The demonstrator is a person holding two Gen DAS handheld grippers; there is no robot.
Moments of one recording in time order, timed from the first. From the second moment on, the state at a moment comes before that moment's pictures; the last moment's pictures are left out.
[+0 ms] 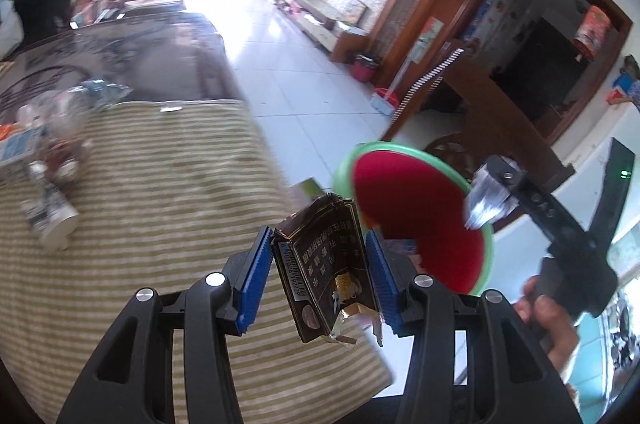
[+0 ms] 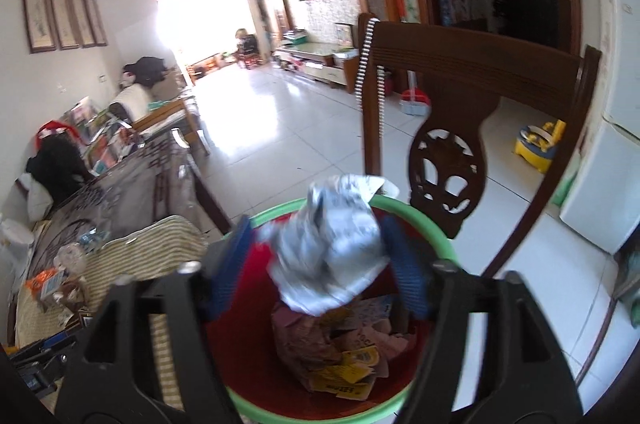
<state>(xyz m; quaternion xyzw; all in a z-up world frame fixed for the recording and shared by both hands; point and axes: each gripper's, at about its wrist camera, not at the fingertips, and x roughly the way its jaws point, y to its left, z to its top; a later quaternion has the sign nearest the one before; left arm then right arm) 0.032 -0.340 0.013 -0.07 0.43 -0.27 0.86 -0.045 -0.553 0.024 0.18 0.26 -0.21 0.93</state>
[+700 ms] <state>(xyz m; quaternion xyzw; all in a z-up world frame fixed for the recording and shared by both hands) 0.045 -0.422 0.020 -0.04 0.41 -0.36 0.84 -0.069 -0.571 0.043 0.24 0.14 -0.30 0.91</state>
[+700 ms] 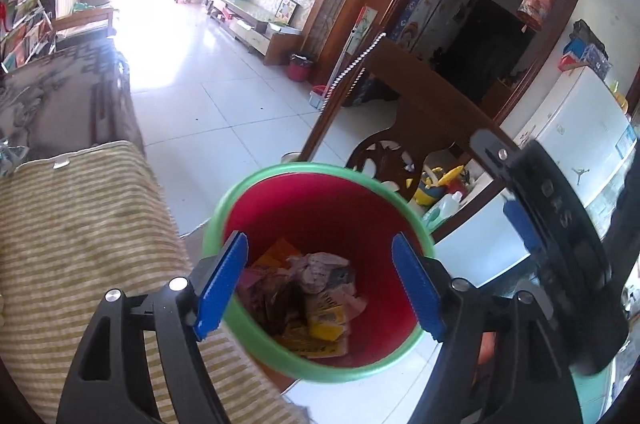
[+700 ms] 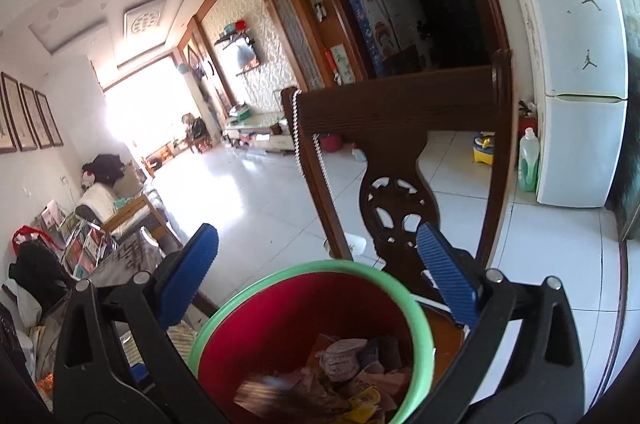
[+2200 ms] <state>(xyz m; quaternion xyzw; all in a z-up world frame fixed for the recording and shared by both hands) 0.053 -0.033 -0.067 -0.22 0.47 -0.06 0.85 0.094 -0.252 -0.003 0.05 0.39 0.12 0.91</state>
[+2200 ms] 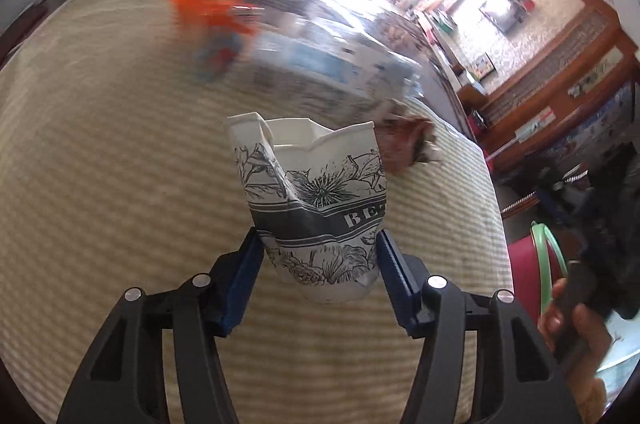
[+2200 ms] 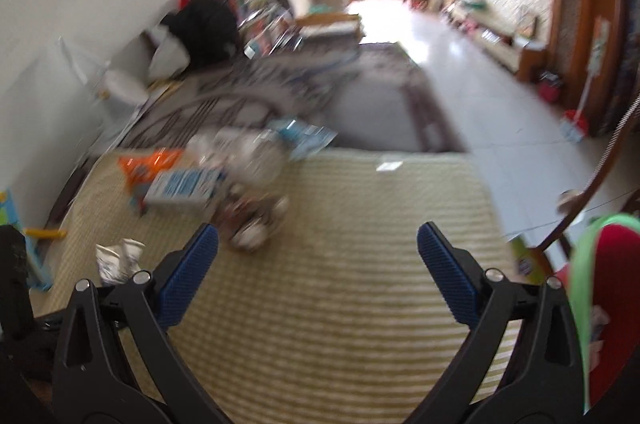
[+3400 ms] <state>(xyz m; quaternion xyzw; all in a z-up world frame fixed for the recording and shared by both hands) 0.050 0.038 -0.087 -0.32 0.46 -0.09 0.82 0.163 -0.169 -0.053 0.13 0.48 0.14 0.86</state>
